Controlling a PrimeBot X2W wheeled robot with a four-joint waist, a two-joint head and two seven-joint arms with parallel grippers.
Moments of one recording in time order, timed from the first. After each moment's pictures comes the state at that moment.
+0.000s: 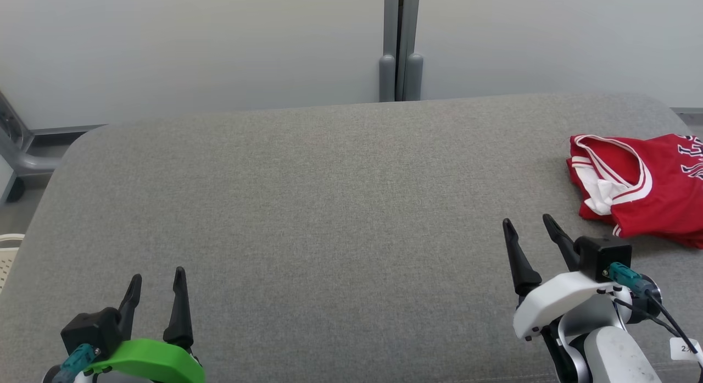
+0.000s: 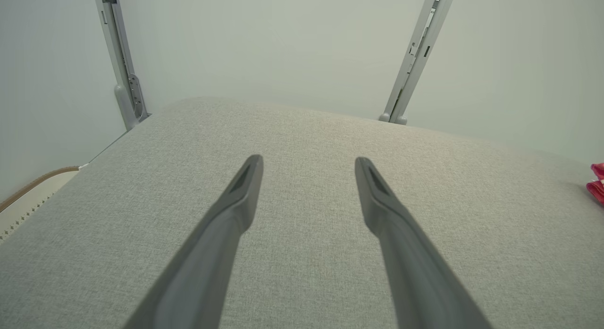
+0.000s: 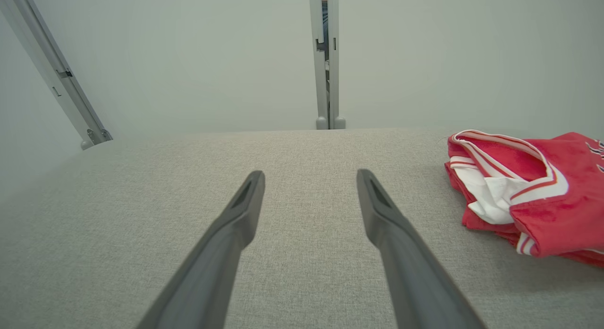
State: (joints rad) left arm -0.04 0.48 -0.49 0.09 -0.80 0.32 -0.25; right arm -0.10 -0.05 0.05 0.16 0.15 0.13 -0.02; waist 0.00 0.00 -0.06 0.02
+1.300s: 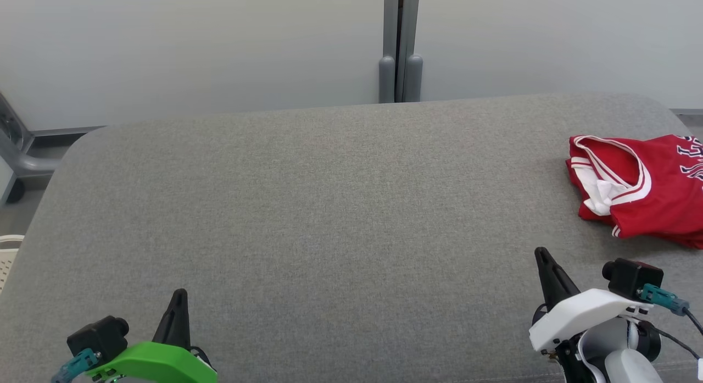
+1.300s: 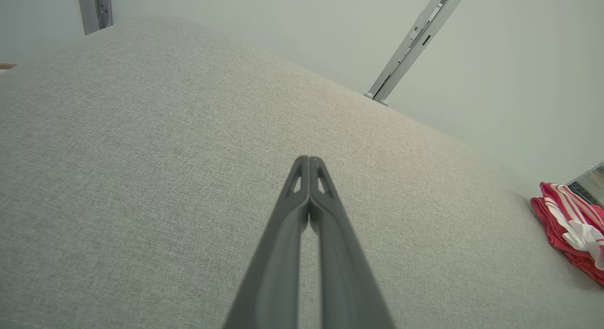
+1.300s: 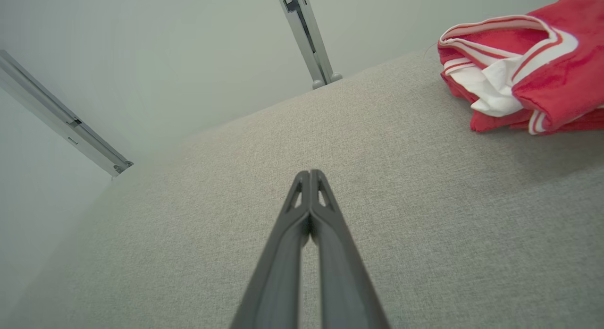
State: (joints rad) left arm -0.01 0.38 -0.43 0.14 -0.96 0.23 -0.18; right arm -0.05 -0.04 0.00 0.21 0.45 0.13 0.02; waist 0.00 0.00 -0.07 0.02
